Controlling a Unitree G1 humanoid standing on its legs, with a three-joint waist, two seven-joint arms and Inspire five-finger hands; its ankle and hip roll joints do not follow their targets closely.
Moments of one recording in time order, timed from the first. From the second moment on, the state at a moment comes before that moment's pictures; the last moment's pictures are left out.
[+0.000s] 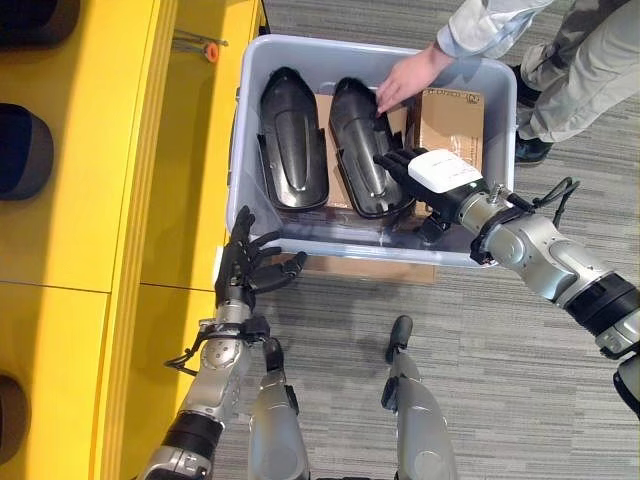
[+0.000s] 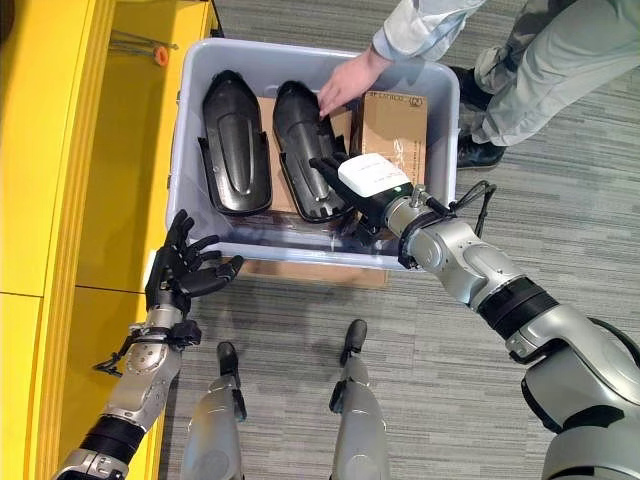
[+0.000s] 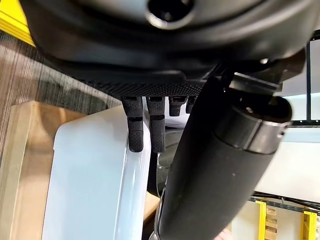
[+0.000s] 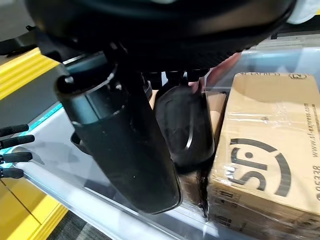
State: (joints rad) left arm -0.24 0.37 -0.16 0.32 -0.43 -0.29 0.21; right arm -1.01 -0.87 0.84 0.43 -0.35 -0.10 -0.03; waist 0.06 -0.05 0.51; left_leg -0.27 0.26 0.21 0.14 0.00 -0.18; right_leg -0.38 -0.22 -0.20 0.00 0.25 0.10
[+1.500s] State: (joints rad) left arm -0.27 0.37 -0.16 0.30 -0.46 -0.33 0.23; right arm -1.16 -0.80 0.89 0.59 -0.35 -0.04 -0.08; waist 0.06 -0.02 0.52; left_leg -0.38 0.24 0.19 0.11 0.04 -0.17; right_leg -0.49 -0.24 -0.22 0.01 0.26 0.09
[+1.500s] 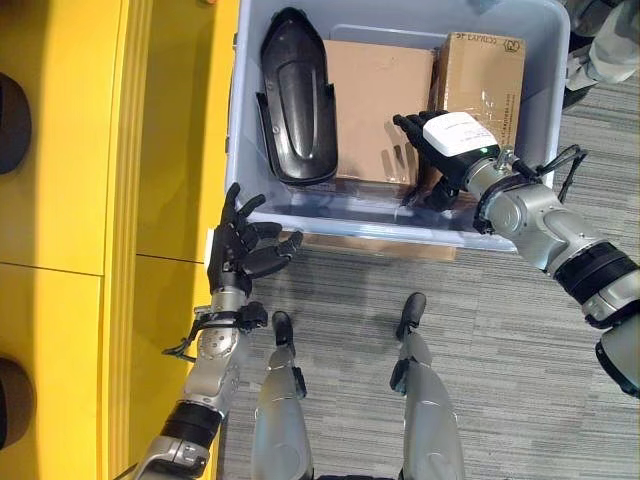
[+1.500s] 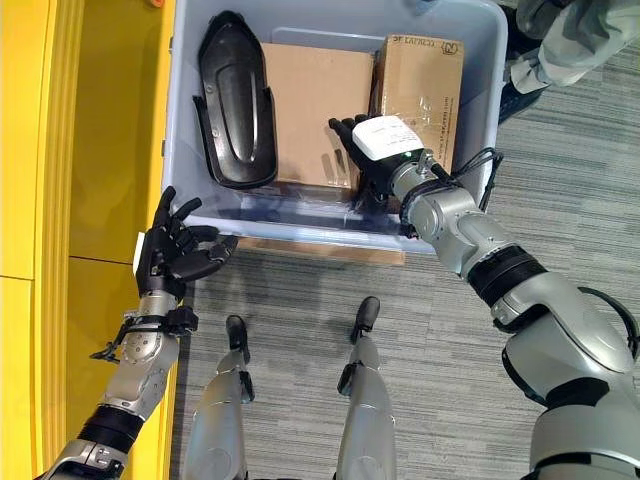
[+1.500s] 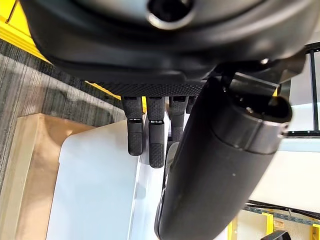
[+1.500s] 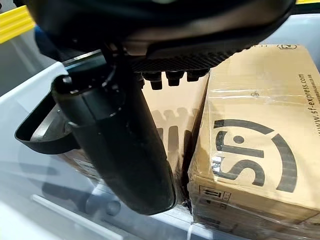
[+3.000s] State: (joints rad) left arm -0.27 0.37 -0.18 0.32 -0.47 -0.30 0.26; right arm -1.19 -0.79 0.84 0.57 -0.31 -0.03 -0.11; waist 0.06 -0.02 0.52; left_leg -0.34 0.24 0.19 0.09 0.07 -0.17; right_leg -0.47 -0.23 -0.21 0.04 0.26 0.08
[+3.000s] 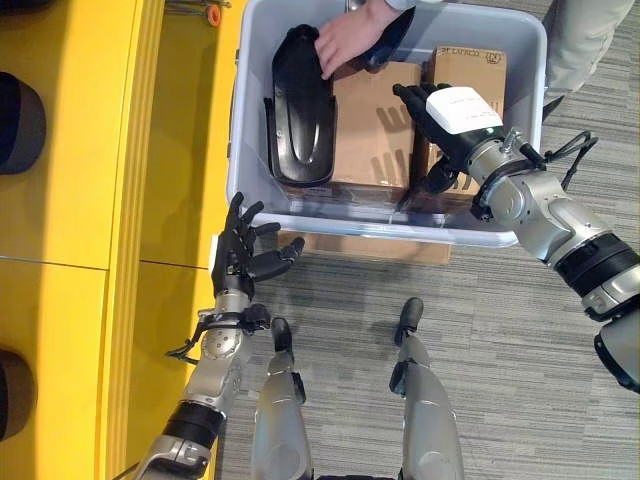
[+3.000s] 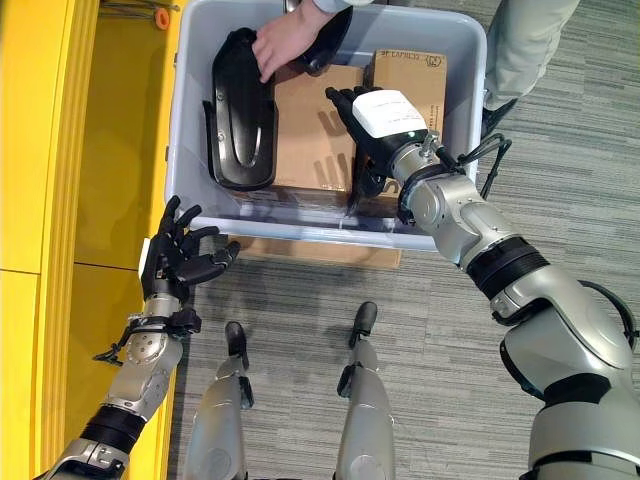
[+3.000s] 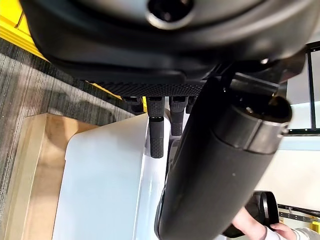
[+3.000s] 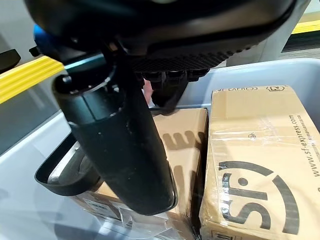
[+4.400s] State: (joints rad) left arm -0.27 0.37 -0.16 0.28 -0.46 -0.31 0.26; right arm -1.19 -0.76 0.76 0.55 -0.27 -0.03 -0.15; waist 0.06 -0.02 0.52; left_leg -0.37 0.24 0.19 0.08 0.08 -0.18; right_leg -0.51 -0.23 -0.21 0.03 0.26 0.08
